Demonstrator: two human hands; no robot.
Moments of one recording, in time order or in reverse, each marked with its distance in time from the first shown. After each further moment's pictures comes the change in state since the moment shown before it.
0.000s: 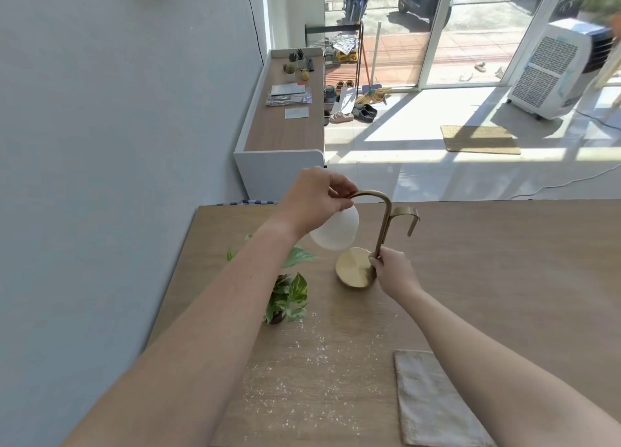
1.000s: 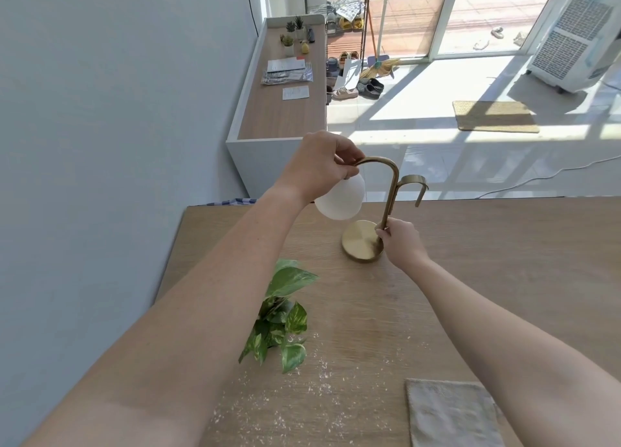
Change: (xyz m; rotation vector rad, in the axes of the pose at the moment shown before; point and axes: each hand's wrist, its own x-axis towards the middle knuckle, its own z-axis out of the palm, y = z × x) left_hand 0.119 -0.050 0.003 0.024 -0.003 0.002; right_hand 0.125 -0.008 -0.001 -0.048 0.005 0.003
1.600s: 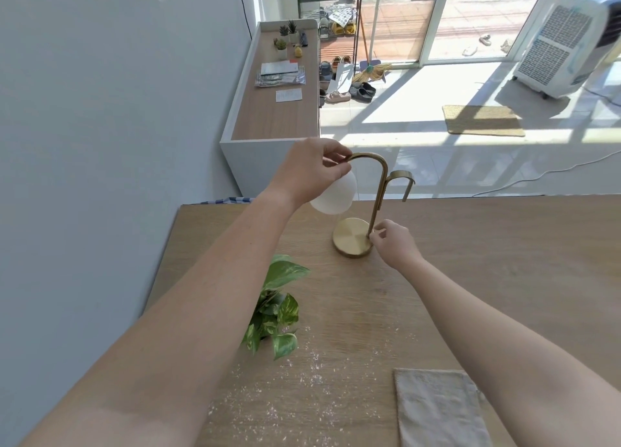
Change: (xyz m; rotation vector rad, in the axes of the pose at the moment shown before) left_hand -0.014 0.002 0.005 -0.041 -0.003 -0.044; right_hand -0.017 0.005 -0.009 0.013 -0.065 0.095
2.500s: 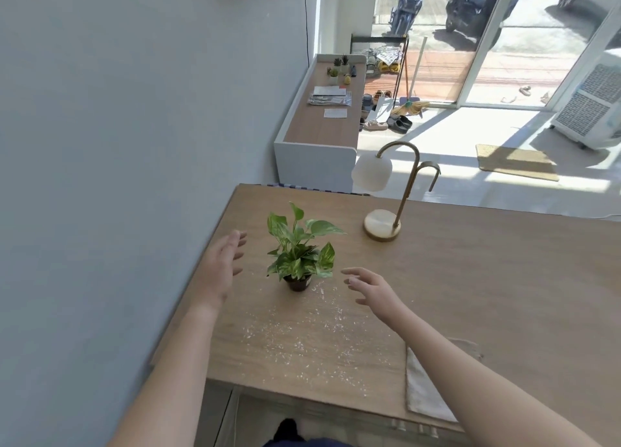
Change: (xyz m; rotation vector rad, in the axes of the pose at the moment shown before) left_hand -0.344 -0.093 -0.036 -0.489 0.531 -0.564; right_hand -0.213 -0.005 0.075 0.417 -0.439 -0.151
